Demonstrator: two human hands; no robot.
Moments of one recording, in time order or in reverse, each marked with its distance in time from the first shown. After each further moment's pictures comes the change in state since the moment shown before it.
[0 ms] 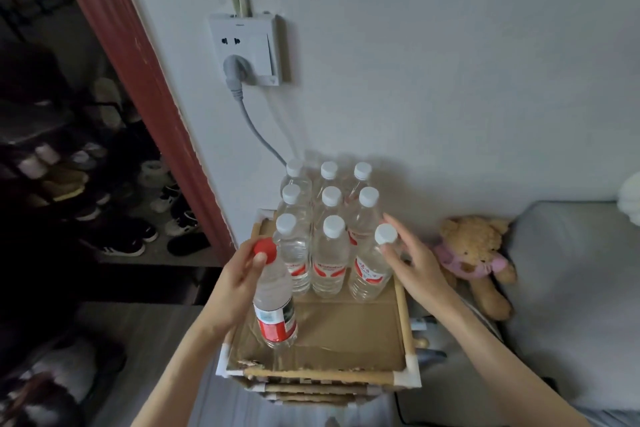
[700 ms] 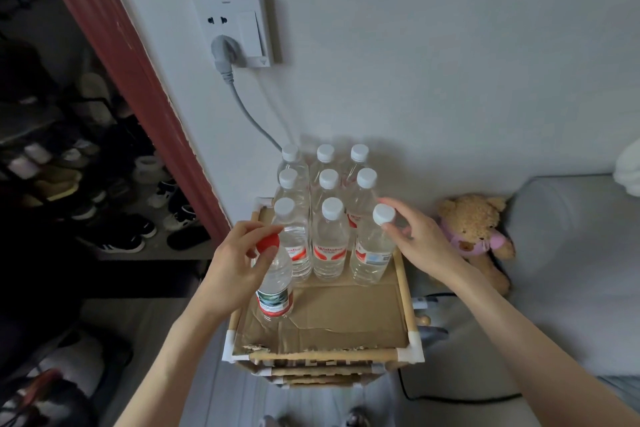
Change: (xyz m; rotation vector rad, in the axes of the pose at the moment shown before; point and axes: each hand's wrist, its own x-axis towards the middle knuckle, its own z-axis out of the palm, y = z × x) left_hand -0.001 0.021 -0.008 0.377 -0.001 0.113; right_hand 0.006 -0.008 -0.012 -0.292 -0.067 -0.012
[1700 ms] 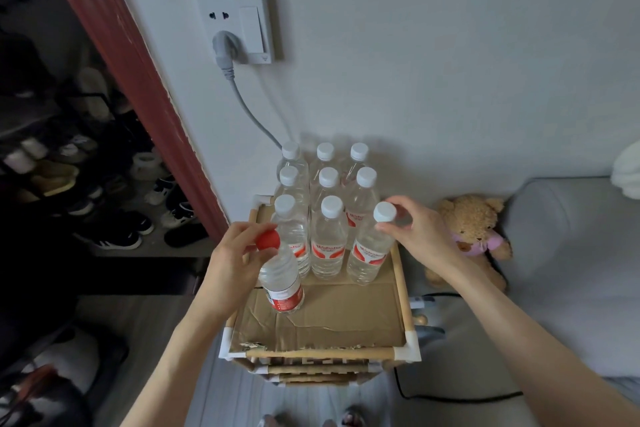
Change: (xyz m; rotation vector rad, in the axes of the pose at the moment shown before) left_hand -0.005 -0.006 0.007 -0.184 0.035 -0.066; right_hand 0.007 -0.003 -0.003 -0.051 0.104 0.041
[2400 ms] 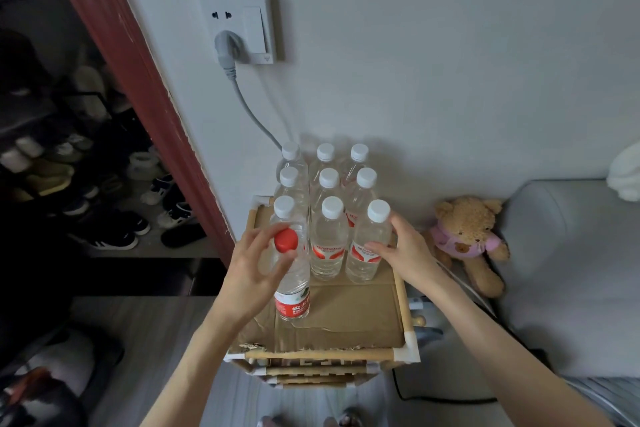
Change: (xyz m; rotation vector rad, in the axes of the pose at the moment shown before) left_hand -0.006 -0.003 0.019 0.013 -0.012 0.014; right_hand -0.009 0.016 0.037 0.179 -0.083 0.139
